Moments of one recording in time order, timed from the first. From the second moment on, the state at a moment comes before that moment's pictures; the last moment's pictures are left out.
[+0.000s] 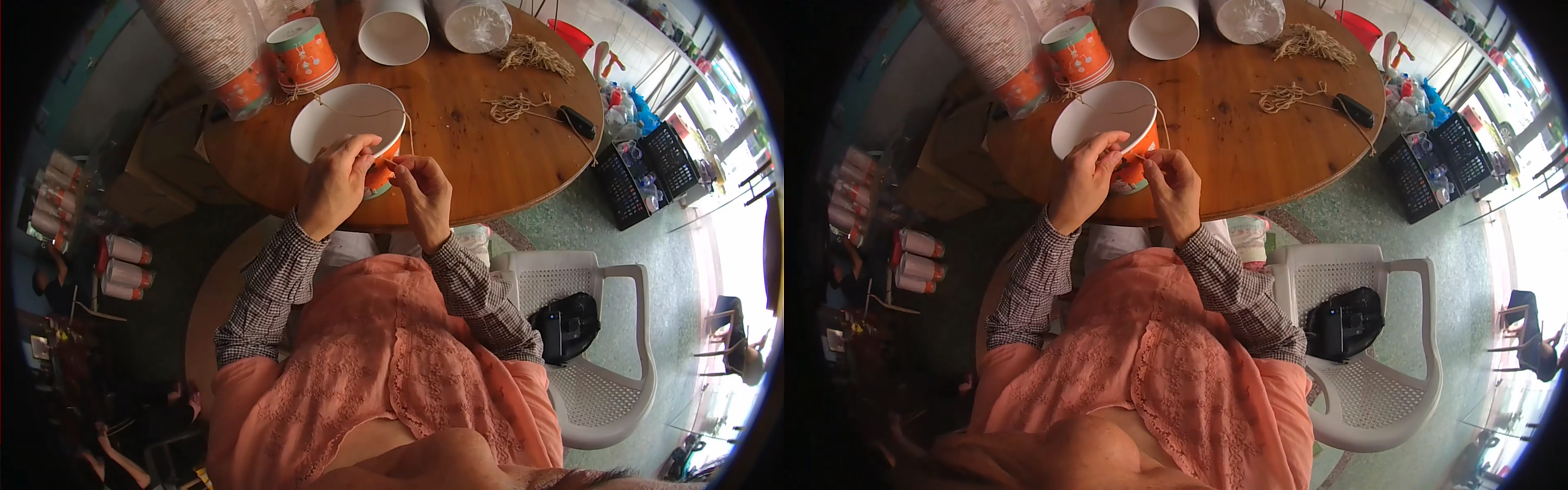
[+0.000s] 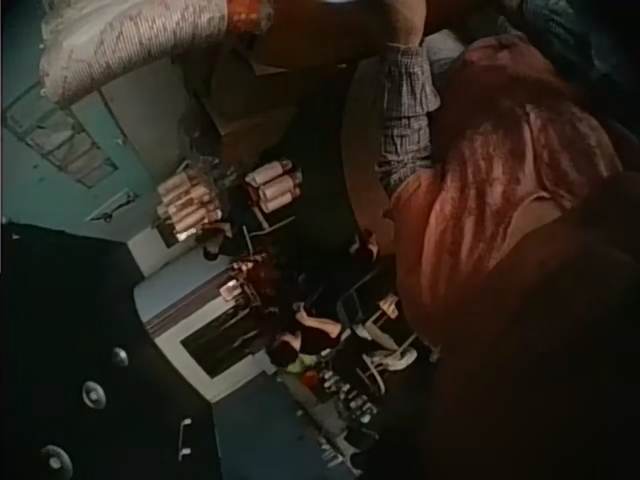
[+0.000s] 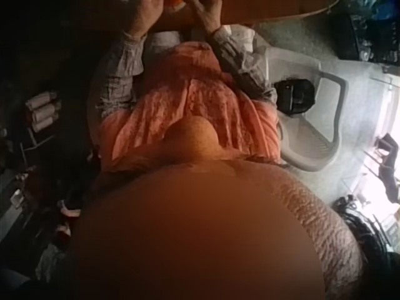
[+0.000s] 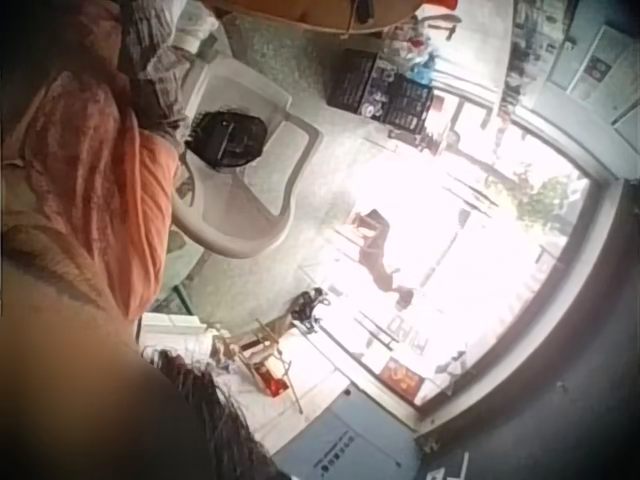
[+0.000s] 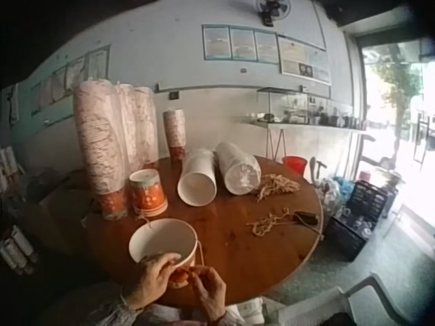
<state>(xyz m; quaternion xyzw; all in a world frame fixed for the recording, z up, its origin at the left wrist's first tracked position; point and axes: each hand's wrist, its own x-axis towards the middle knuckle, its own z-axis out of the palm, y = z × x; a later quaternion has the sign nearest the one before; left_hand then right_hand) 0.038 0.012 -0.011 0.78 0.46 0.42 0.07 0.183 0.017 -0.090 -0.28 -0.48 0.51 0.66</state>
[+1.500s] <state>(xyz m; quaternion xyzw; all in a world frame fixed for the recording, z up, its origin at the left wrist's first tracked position) 0.030 0.015 -0.021 0.69 0.37 0.61 0.15 0.178 0.023 -0.015 -0.36 -0.74 0.18 0.53</state>
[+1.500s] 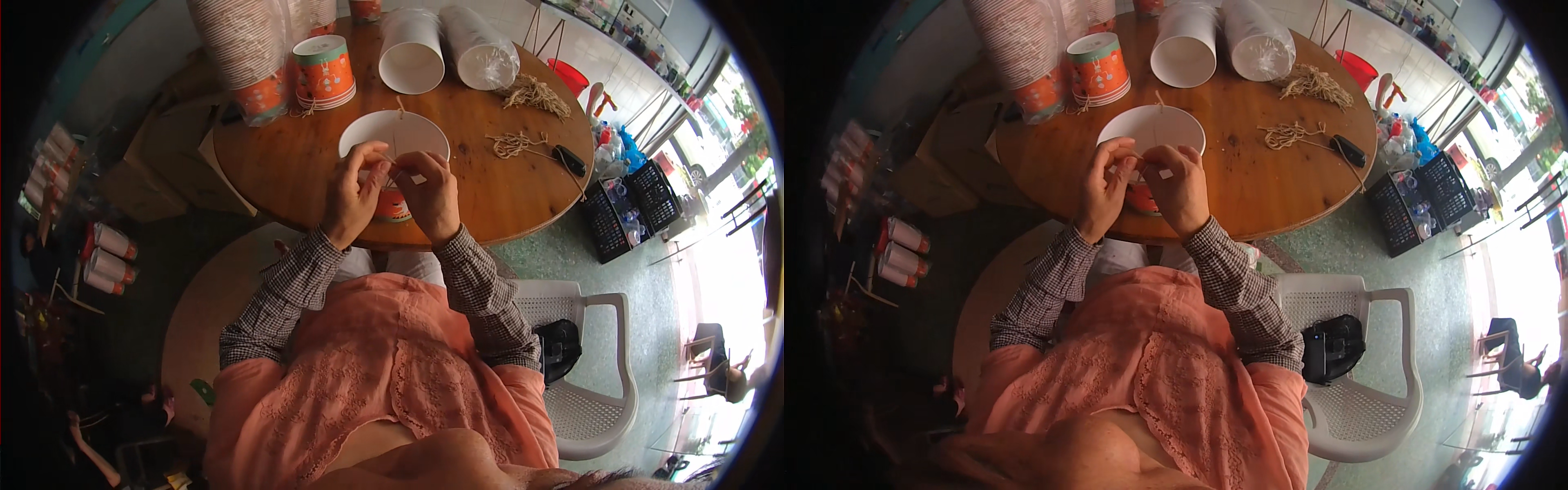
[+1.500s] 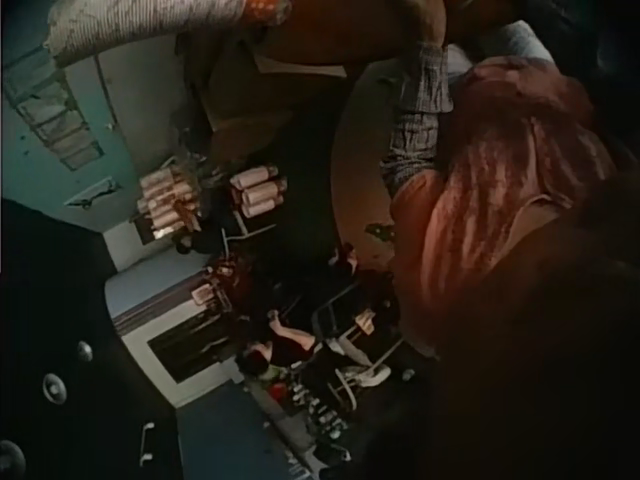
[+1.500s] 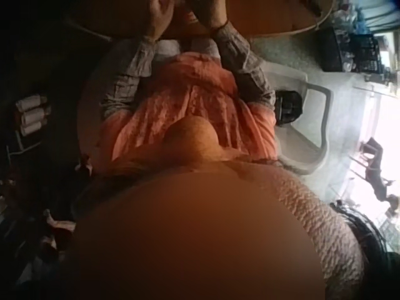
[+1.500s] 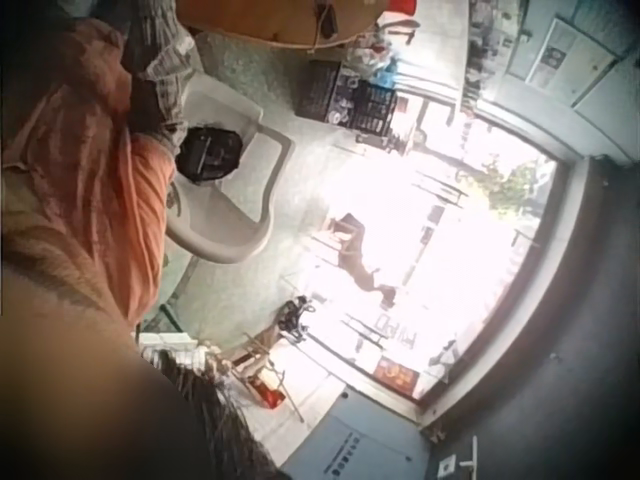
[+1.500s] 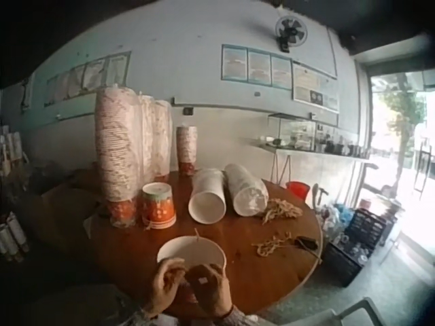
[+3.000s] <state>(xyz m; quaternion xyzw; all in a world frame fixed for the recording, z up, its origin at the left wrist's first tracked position) 0.016 -0.005 -0.011 0.68 0.36 0.53 0.36 0.199 0.016 -0.016 -0.27 -0.68 0.37 0.58</state>
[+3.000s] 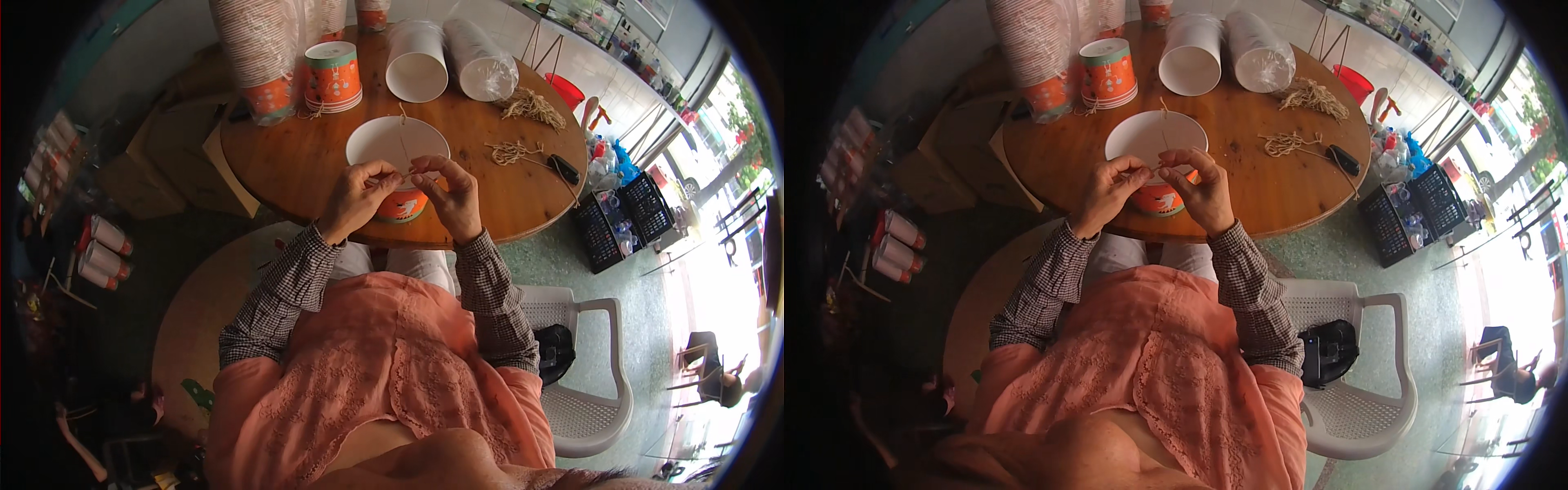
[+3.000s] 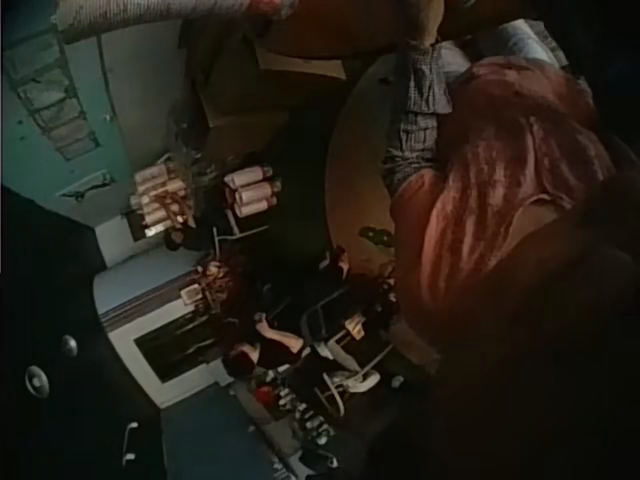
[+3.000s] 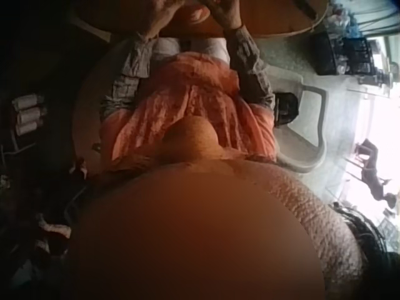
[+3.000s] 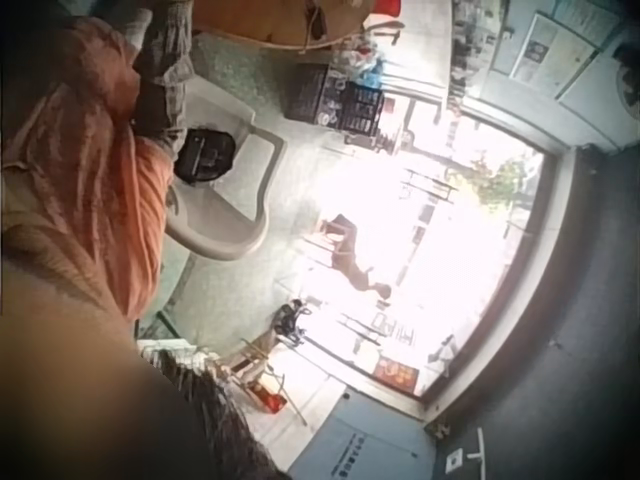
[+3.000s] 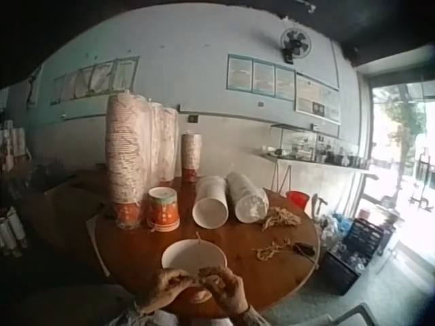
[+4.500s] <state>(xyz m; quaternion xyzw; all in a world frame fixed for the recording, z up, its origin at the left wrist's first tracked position) 0.026 -0.012 -0.005 0.58 0.31 0.59 0.47 0.192 -0.007 0.027 -0.27 -0.83 -0.10 0.48</state>
